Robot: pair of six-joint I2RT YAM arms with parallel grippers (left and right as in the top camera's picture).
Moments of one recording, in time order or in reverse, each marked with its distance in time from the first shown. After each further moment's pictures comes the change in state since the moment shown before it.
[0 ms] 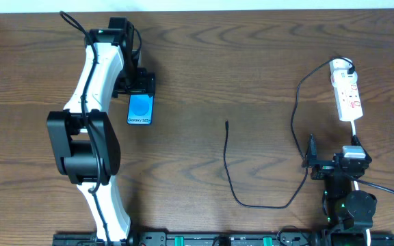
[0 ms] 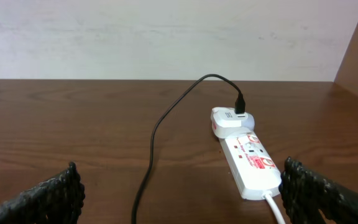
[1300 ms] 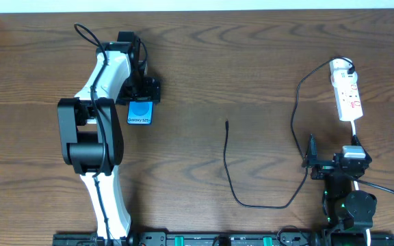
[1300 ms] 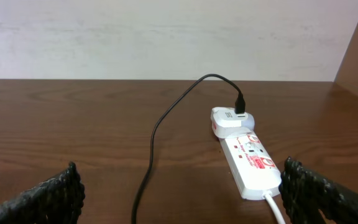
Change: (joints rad) left arm 0.000 0.091 -0.104 0.166 0.037 -0.004; right arm 0.000 0.000 0.000 0.000 0.000 0.000
